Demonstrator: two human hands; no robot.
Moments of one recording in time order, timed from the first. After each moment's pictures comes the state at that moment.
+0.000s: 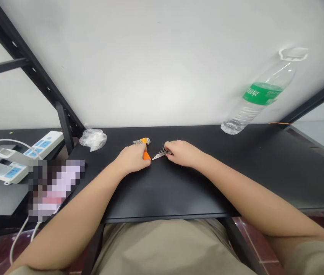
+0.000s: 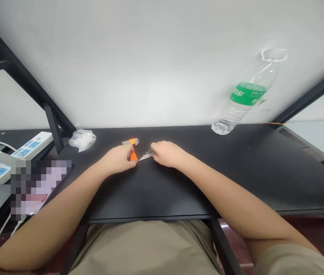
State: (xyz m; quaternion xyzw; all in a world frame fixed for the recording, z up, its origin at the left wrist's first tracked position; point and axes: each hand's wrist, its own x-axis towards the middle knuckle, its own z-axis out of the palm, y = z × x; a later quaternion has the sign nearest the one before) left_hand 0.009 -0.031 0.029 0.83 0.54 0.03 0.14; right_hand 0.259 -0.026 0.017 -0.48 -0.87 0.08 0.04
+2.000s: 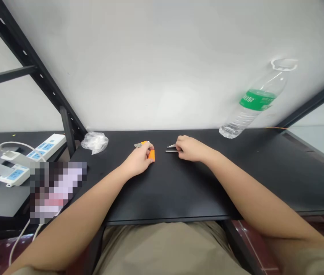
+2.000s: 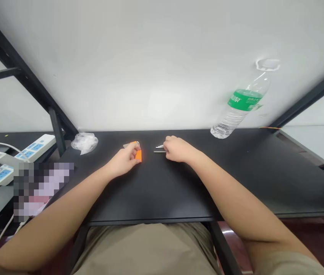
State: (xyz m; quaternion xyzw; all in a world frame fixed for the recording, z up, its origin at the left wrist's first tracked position) left_hand 0.012 -0.031 0.015 0.78 0.49 0.21 0.34; right_hand 0.300 0.001 0.014 -0.49 -0.87 0.05 0.02
